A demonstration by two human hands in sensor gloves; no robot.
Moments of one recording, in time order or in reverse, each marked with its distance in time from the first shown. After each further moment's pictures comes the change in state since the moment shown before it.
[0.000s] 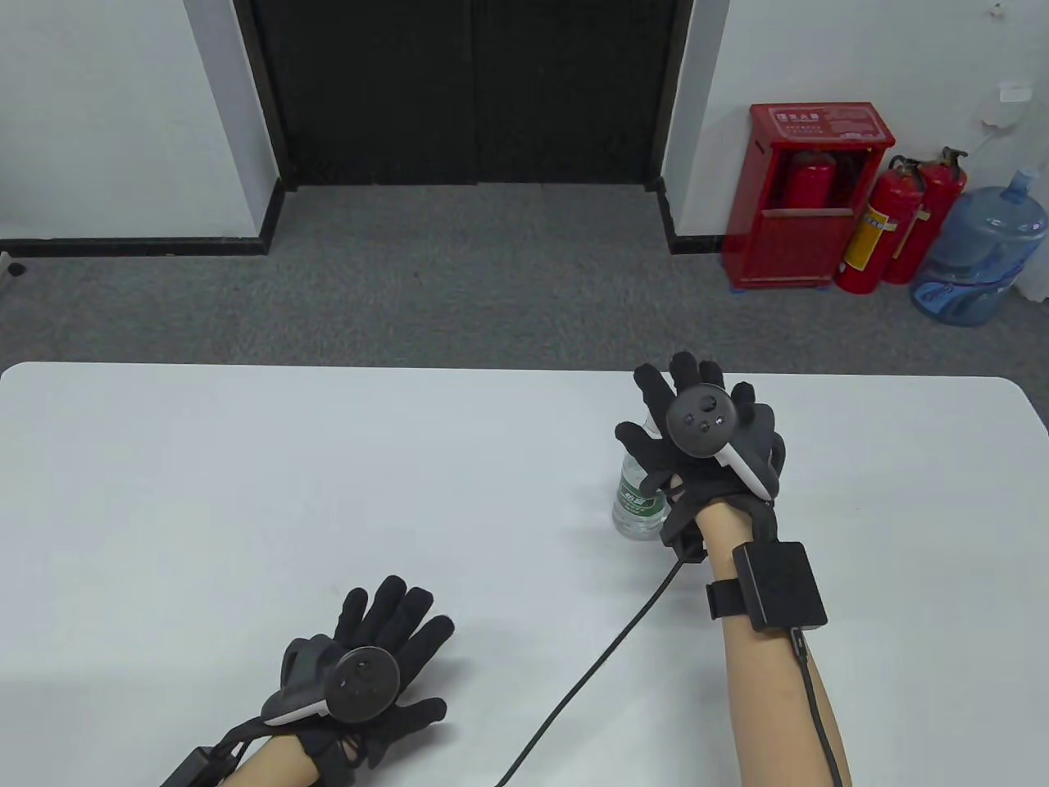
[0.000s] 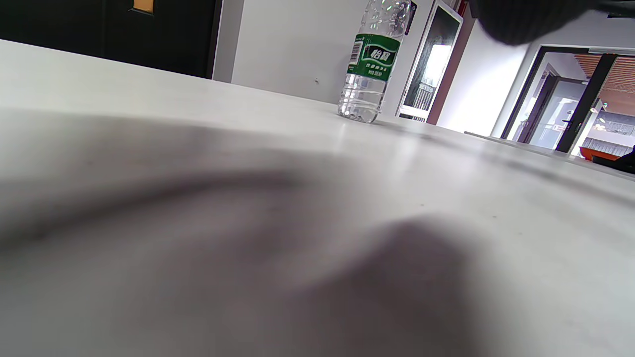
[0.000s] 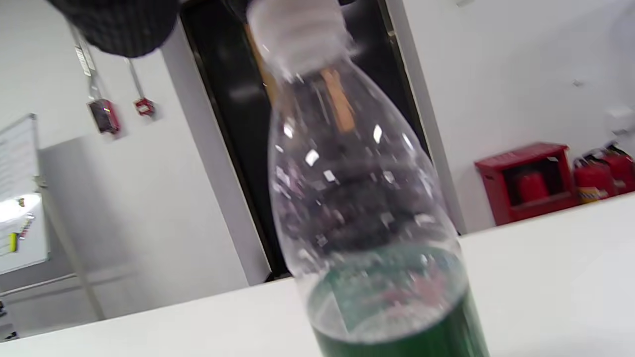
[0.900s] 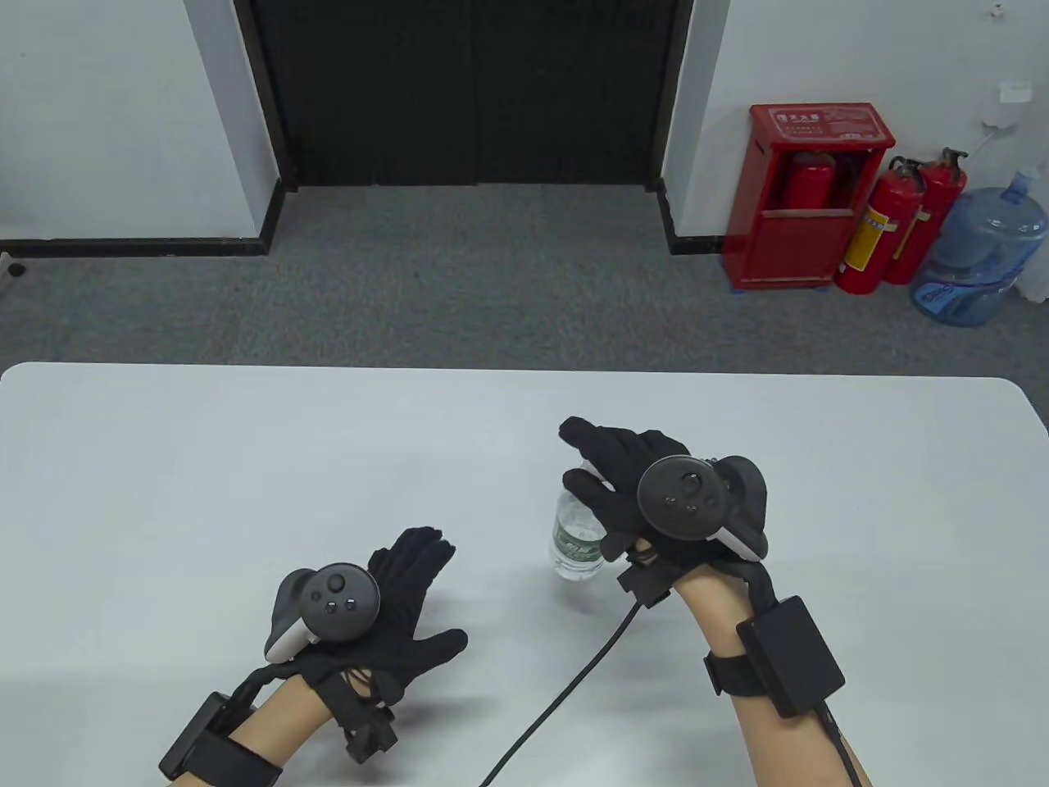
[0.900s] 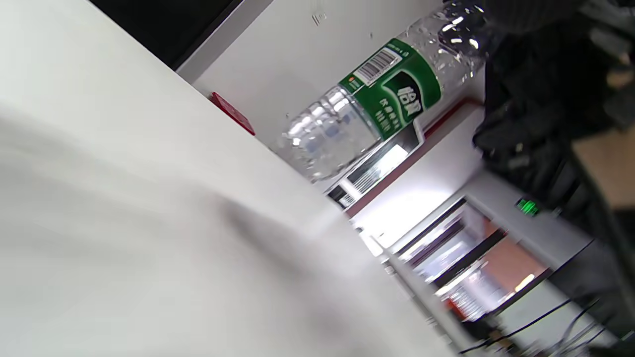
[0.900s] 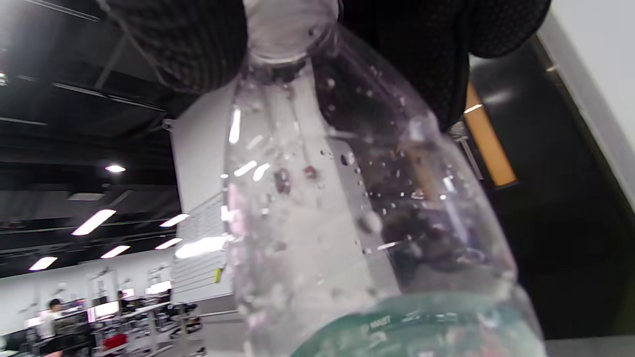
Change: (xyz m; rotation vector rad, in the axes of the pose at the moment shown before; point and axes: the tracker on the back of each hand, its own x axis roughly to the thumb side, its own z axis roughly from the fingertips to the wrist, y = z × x) left_hand -0.006 0.046 -0.046 0.097 -0.061 0.686; right_hand 0.100 -0.049 0.104 -0.183 -0.542 -0.172
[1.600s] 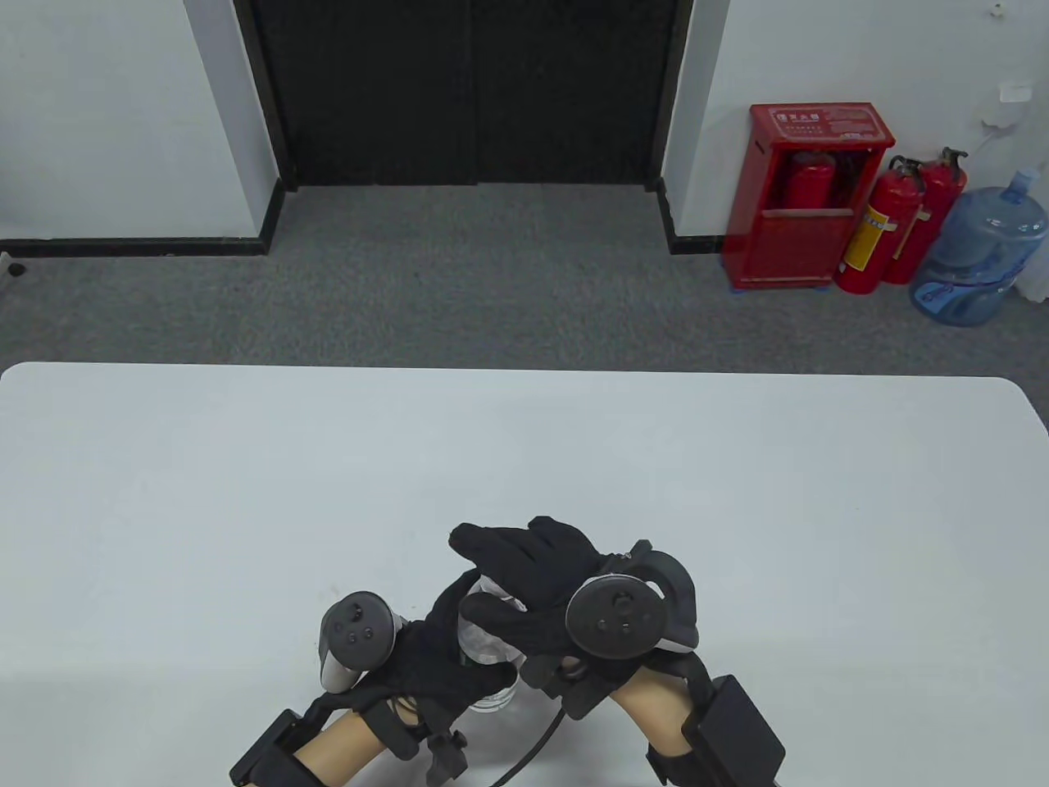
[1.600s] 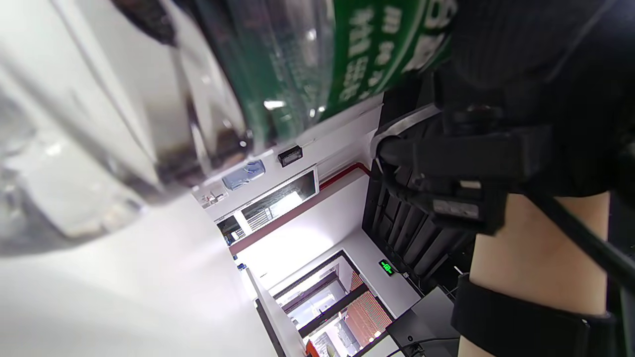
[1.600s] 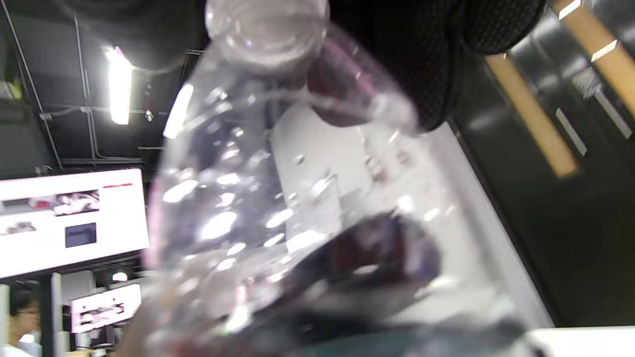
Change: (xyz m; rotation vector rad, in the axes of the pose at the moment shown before) left_hand 0.016 -0.047 0.001 0.112 -0.256 0.231; right_hand 0.074 0.039 0.040 -0.009 -0.199 -0.132
